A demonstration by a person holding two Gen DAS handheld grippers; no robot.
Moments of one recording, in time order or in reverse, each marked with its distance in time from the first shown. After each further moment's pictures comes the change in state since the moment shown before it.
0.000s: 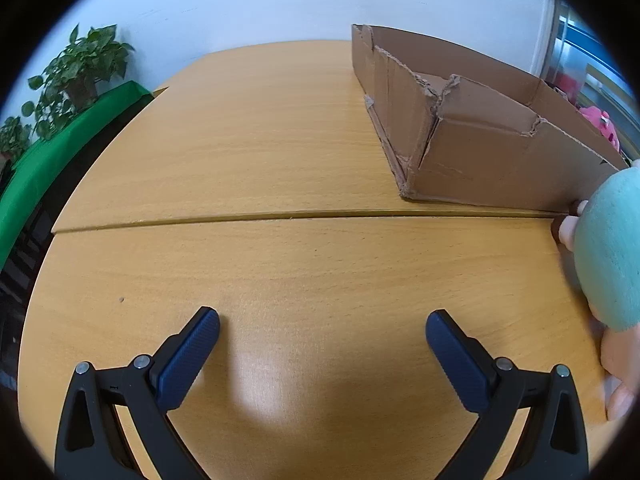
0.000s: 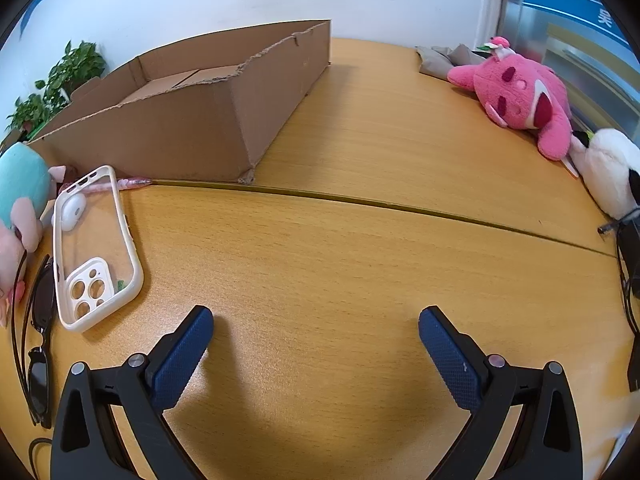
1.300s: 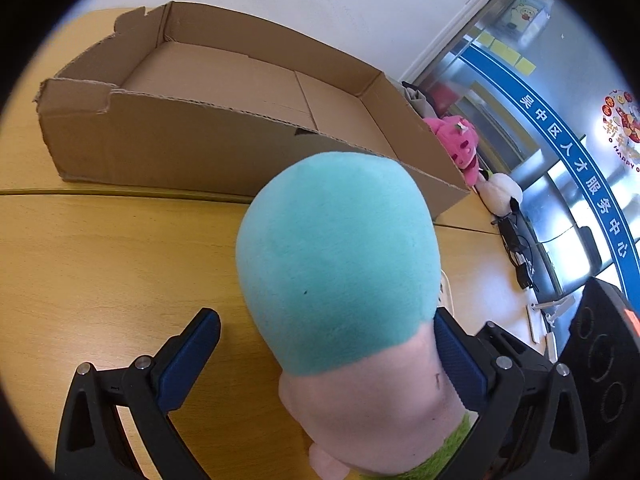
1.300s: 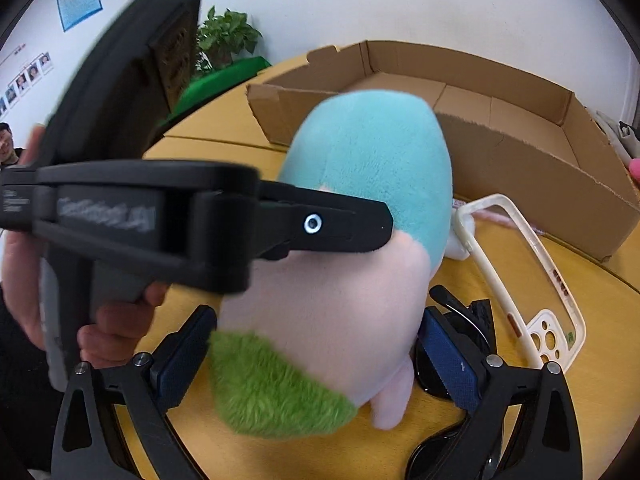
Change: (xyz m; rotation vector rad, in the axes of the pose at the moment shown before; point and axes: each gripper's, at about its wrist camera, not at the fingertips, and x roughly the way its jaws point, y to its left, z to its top) left arm -0.064 -0.160 0.028 -0.051 0.083 -0.588; right arm -0.033 0.281 0.003 -0.229 -0.001 0.382
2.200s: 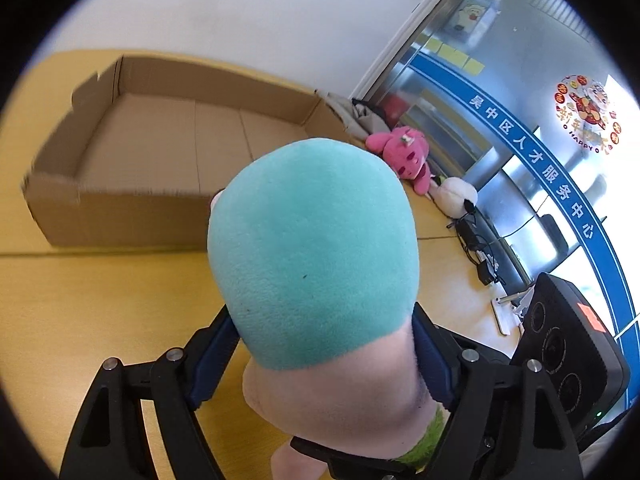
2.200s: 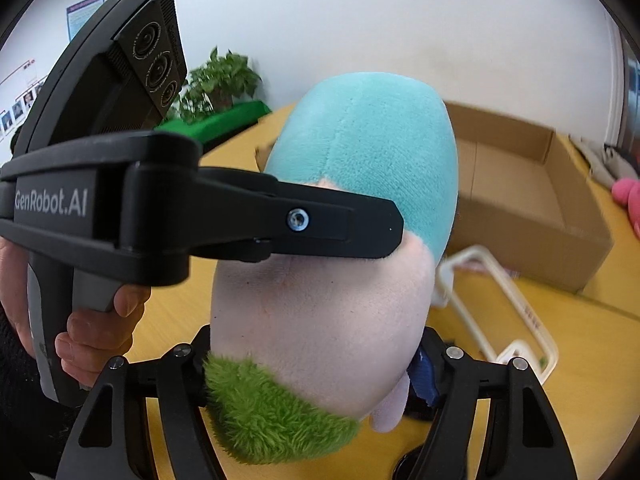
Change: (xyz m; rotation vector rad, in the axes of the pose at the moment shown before) left arm -0.046 -0.046 0.016 0.110 -0.078 -0.090; right arm -0.041 0.005 0.016 -0.005 -0.186 -0.018
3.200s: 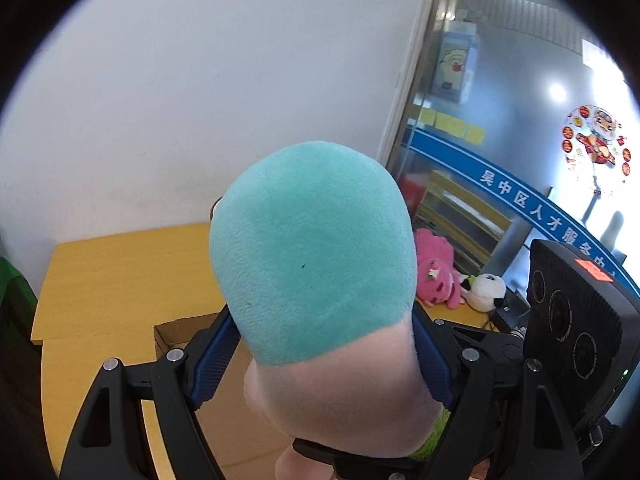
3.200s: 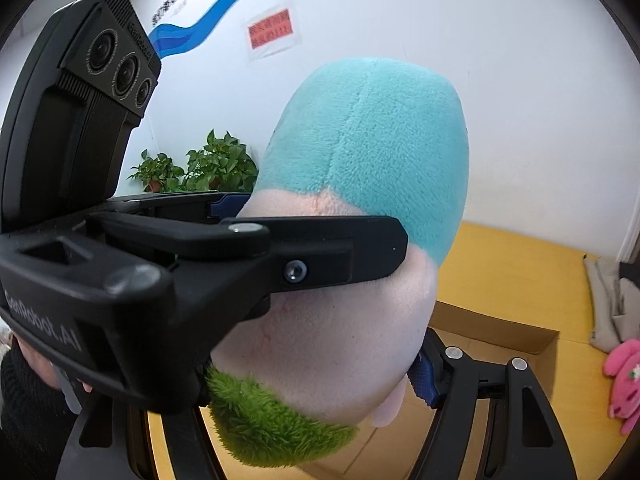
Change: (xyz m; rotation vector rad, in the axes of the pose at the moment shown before) left arm -0.068 -0.010 0.305 0.243 -0.162 0.152; right arm -0.016 -0.089 0.297 0.001 -0.132 0.053
